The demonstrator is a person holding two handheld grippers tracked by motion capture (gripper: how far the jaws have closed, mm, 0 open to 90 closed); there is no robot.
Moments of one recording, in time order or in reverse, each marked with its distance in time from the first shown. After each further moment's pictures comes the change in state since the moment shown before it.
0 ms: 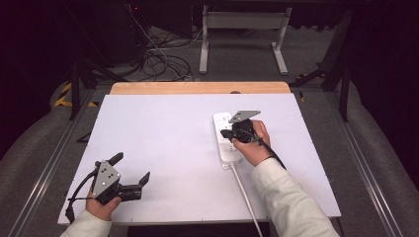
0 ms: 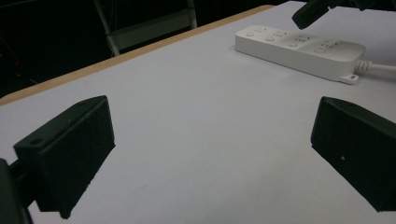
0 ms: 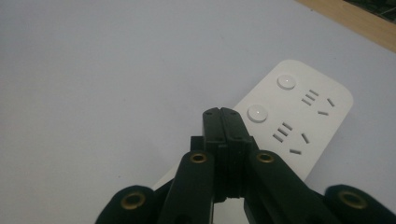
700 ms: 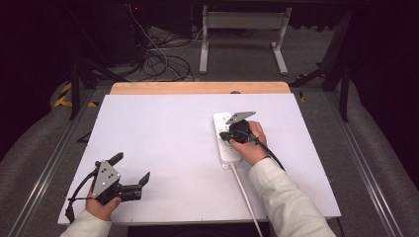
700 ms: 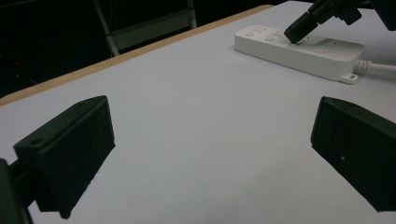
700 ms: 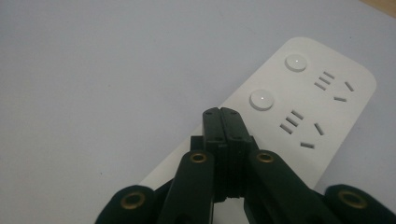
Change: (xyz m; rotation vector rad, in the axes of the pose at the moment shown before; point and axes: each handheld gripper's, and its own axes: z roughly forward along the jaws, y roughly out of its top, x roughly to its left) left arm 0.000 0.000 0.000 0.000 -0.001 0.002; right arm -0.004 -0.006 0.018 0.048 0.008 0.003
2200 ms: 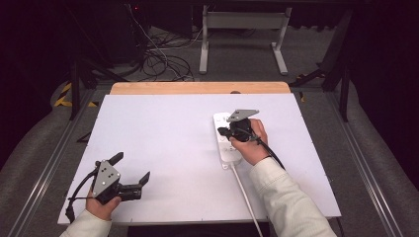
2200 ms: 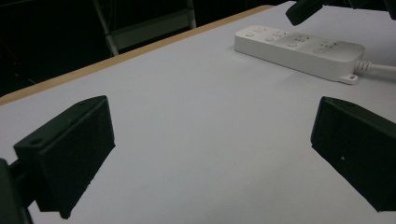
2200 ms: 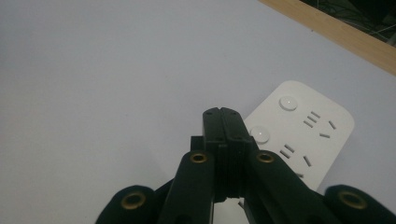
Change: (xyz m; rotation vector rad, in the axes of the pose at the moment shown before) left arm 0.000 0.000 0.000 -0.004 0.000 -0.003; right arm 0.007 0.012 -0.018 -0.097 -0.001 -0.031
